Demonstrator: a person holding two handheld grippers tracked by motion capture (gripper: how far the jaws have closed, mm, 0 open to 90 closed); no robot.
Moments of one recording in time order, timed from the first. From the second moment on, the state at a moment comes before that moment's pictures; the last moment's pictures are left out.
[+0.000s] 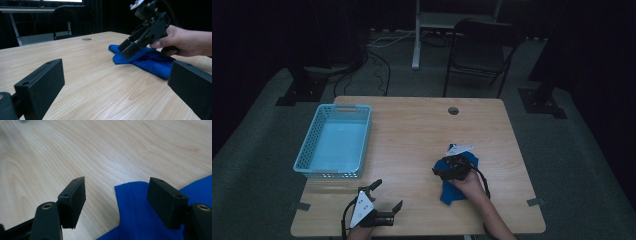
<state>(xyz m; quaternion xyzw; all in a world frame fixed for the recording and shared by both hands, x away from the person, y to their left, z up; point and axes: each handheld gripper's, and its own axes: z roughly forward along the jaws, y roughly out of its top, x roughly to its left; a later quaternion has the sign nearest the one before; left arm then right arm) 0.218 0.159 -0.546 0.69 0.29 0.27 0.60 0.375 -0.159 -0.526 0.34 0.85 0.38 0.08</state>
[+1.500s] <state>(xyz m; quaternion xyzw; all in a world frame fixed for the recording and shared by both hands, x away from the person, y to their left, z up) 0.218 0.159 -0.546 0.69 0.29 0.27 0.61 0.359 -0.177 -0.492 0.33 0.83 0.45 0.06</state>
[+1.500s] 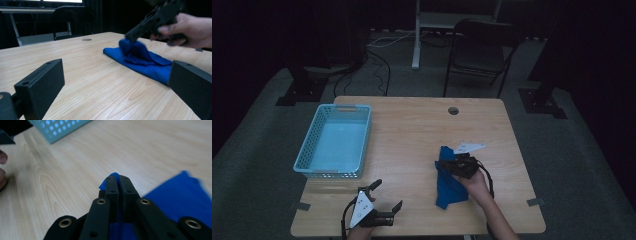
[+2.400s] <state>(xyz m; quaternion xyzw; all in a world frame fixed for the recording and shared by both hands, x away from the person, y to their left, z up) 0.218 0.159 -0.546 0.69 0.30 0.27 0.61 0.294 -0.368 -0.494 0.48 0.73 0.46 0.13</state>
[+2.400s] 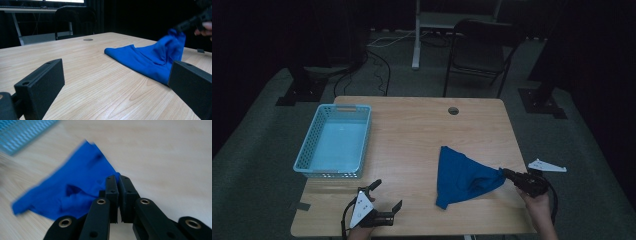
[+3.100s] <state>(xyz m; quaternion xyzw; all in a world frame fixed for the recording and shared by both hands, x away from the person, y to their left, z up) 0.223 0.155 -0.541 0.73 0.30 0.21 0.57 0.259 -0.398 -0.538 0.51 0.68 0.50 0.14</state>
